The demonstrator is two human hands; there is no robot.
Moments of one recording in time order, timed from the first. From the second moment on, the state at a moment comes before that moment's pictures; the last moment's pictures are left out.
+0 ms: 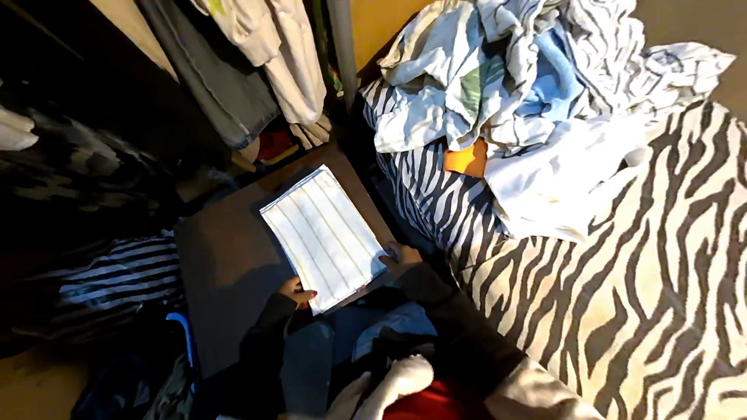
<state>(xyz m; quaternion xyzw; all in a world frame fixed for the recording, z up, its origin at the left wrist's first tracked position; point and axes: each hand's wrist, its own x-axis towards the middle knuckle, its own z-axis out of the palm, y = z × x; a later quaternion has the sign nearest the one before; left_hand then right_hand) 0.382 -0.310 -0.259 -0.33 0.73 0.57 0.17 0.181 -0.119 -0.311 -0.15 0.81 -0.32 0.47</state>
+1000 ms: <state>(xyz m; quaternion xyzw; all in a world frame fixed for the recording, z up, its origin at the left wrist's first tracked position) 0.212 -0.408 -0.387 -0.21 0.97 0.12 -0.02 0.242 -0.014 -0.333 -0.31 0.82 -0.34 0.34</state>
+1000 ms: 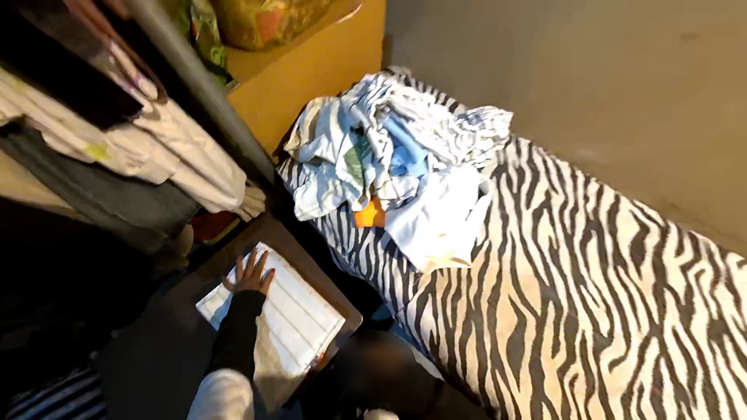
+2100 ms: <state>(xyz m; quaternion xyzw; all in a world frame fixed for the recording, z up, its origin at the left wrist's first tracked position) 0.140 -0.064 -0.253 0.15 0.90 0.42 -0.01 0.307 0.235 -0.123 0.16 0.93 -0.29 0.14</state>
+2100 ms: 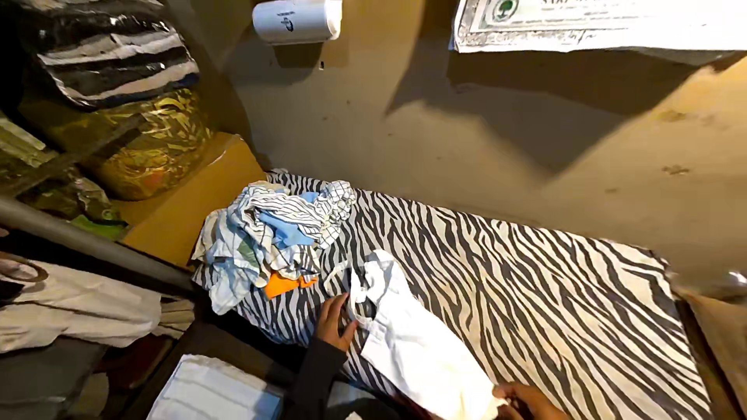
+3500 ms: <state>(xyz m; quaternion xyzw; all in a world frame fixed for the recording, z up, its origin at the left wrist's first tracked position) 0.016 -0.002 0.073 0.58 0.76 0.13 -0.27 0.185 0.328 0.045 -0.13 0.90 -0.08 -0.40</state>
